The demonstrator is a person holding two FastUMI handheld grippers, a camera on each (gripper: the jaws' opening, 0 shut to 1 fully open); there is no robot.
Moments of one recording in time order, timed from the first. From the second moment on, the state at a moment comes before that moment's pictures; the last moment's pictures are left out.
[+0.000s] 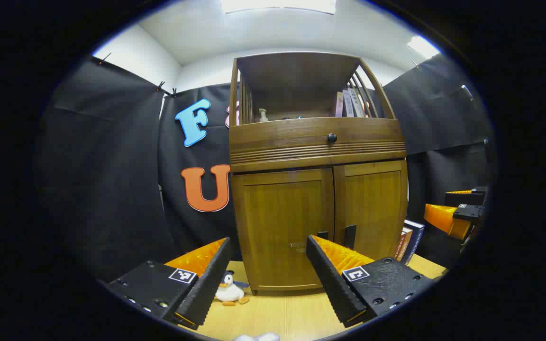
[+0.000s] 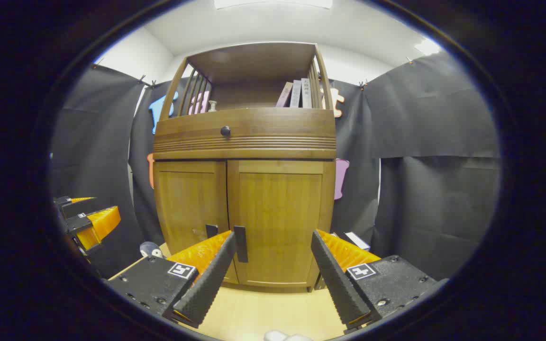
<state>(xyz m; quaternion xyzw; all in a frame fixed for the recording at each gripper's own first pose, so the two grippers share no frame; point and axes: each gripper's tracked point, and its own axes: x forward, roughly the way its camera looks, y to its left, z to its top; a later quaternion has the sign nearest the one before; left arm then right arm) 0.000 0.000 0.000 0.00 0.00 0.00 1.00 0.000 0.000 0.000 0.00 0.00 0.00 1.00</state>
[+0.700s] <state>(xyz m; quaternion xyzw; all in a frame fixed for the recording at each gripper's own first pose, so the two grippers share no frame) 0.002 0.009 0.007 0.00 -0.01 0.00 1.00 -0.003 0.004 0.004 0.00 0.00 -0.01 1.00</state>
